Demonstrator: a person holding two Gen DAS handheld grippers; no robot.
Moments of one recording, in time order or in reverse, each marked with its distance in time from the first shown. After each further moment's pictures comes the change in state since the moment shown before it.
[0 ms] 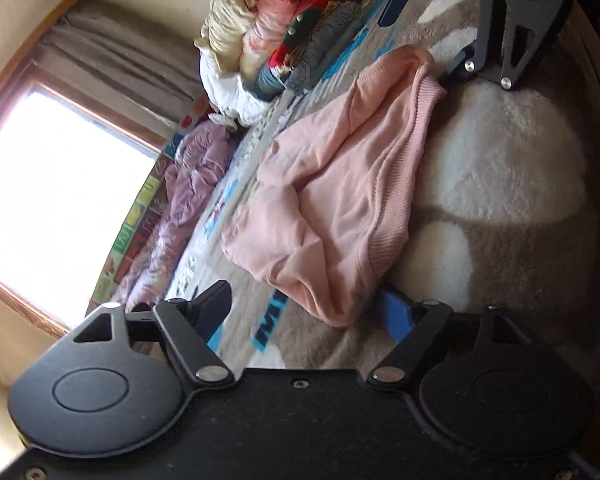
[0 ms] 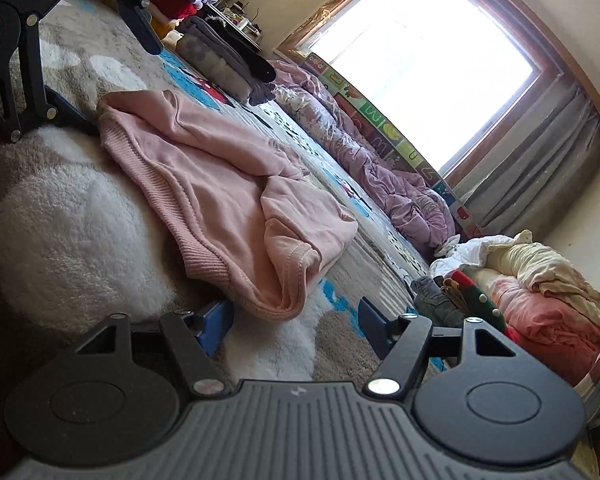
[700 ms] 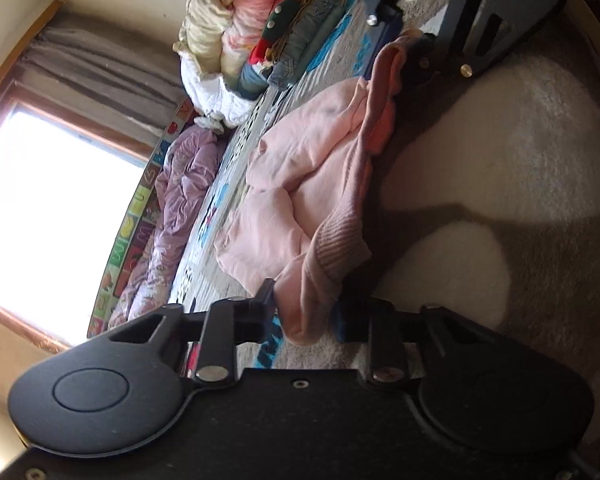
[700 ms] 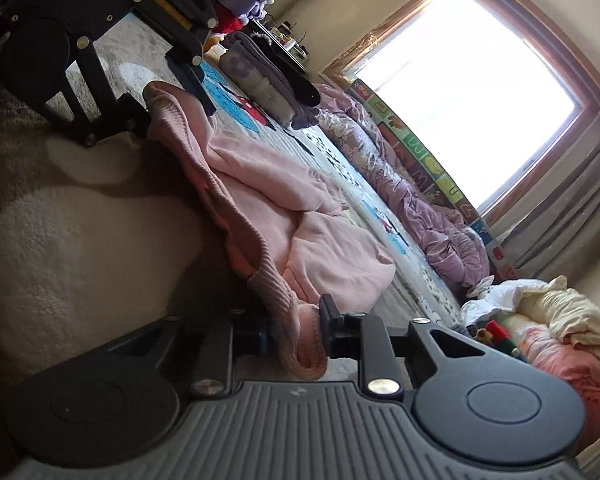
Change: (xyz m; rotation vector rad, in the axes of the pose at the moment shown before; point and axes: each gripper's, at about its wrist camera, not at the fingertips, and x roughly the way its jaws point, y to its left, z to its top) left arm 0.019 -0.003 0.007 0.074 0.034 -0.016; right arm 0.021 0.000 0.016 -0.074 -0.062 0.133
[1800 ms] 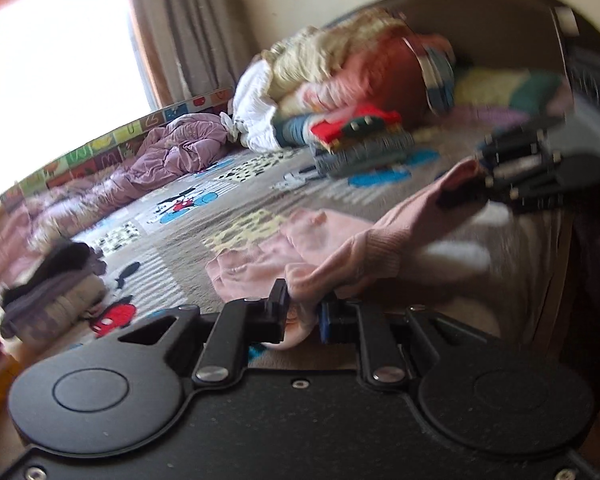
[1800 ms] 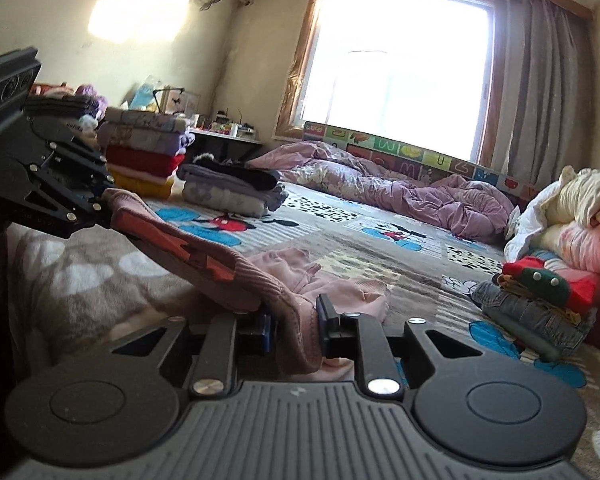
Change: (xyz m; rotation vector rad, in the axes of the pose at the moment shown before) left arm -0.055 0.106 -0.004 -0.745 -0.195 -0.253; right arm -0.084 -0.084 -0.005 0.561 -0.205 0.121
